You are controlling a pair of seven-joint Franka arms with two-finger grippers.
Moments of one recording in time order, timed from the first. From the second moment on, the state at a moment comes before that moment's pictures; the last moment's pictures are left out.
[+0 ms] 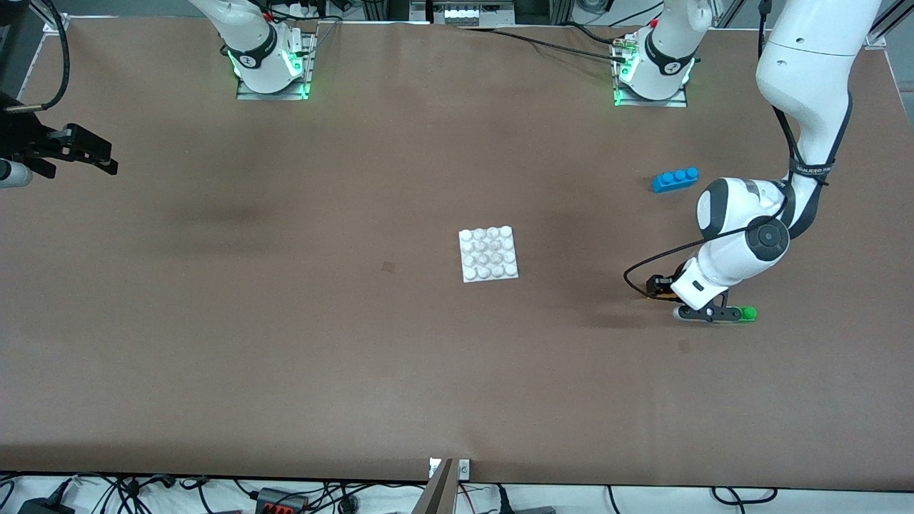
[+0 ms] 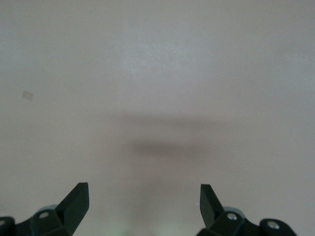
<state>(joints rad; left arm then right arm) 0.03 0.54 -0.11 -1.95 0.01 2.47 -0.05 -0.05 -0.02 0.00 -1.66 -0.01 1.59 -0.13</state>
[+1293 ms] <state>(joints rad) -0.13 0.42 -0.59 -1.70 0.08 2.01 -0.80 -0.05 -0.02 0.00 -1.66 -0.01 1.59 -0.13</state>
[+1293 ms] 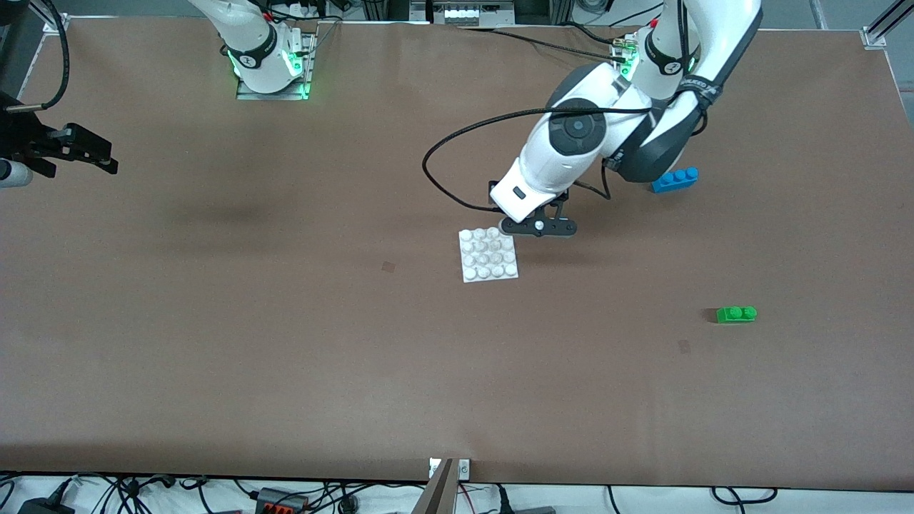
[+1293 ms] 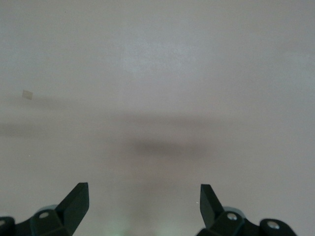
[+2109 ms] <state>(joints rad) -0.46 0.49 -0.25 -1.77 0.26 2.40 -1.09 -0.05 -0.02 0.00 -1.66 -0.01 1.59 -0.13</state>
